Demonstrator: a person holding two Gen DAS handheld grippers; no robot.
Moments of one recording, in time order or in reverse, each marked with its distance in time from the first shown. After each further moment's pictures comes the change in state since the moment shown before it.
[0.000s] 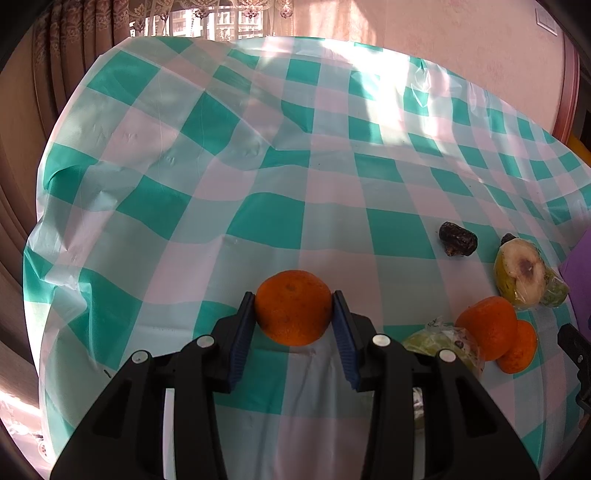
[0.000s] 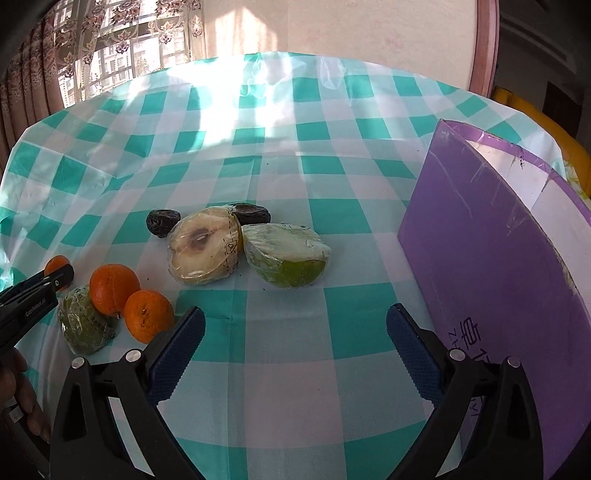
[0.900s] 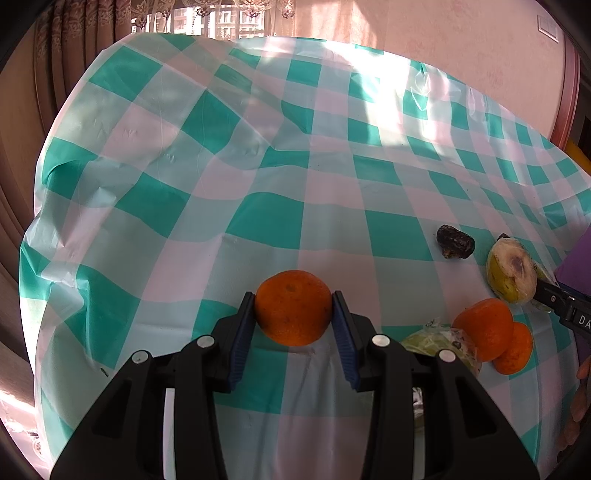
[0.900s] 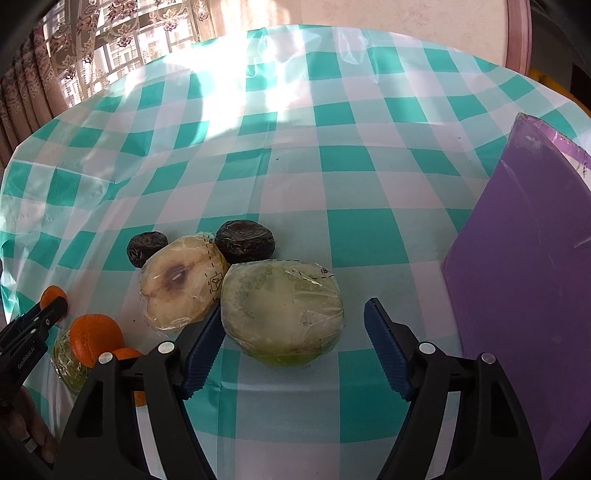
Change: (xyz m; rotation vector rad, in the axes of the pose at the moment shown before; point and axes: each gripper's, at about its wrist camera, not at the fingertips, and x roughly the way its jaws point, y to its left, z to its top) left arm -0.001 0.001 0.000 -0.009 -0.002 -0.008; right arm 0.053 -0.013 0.036 0.024 0.096 0.152
